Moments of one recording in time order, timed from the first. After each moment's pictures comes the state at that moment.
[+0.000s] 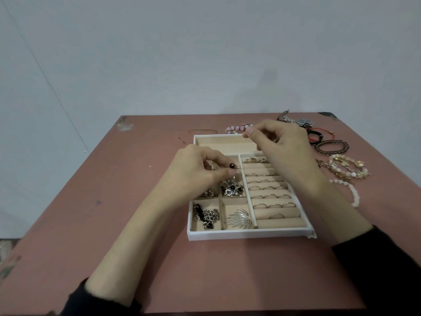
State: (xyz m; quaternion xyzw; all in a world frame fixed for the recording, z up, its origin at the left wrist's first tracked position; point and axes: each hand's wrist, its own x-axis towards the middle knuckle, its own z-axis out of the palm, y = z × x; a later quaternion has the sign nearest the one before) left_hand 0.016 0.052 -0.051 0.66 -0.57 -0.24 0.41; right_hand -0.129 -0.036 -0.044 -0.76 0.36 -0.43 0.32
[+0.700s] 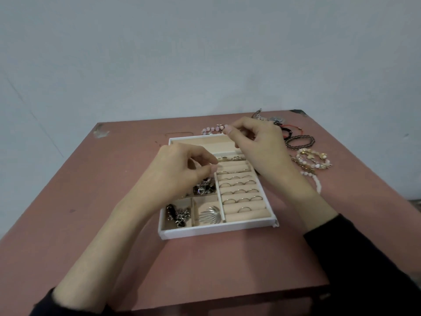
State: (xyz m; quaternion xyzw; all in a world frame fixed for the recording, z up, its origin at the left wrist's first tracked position) left_hand -0.003 0.051 -0.037 0.68 -0.65 -0.12 0.32; right_hand -0.145 -0.040 -0.044 -0.75 0.35 -0.46 0.32
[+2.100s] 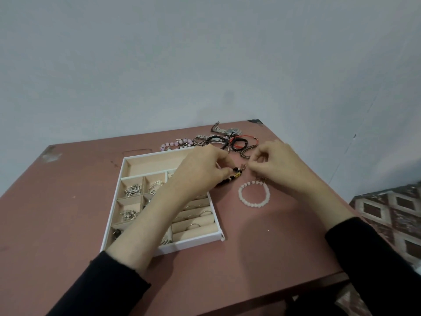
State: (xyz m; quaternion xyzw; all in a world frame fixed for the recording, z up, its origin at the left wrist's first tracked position) left_hand -0.092 -0.034 -0.041 0.62 -0.73 -0.13 0.26; right_hand -0.262 -0.091 -0.058 -0.79 0.50 -0.29 0.21
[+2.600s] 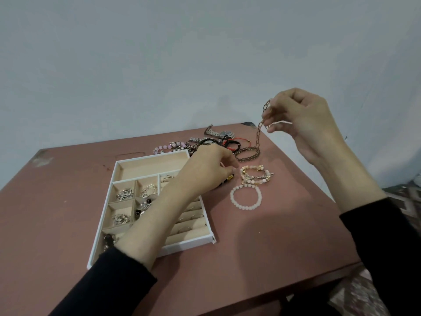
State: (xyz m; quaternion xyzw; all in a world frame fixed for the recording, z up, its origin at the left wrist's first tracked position) left_hand -0.110 -0.045 -0.038 0.60 -0.74 -0.14 0.27; right_hand -0.277 -0.081 0.019 -0.58 0.36 -0.57 0.45
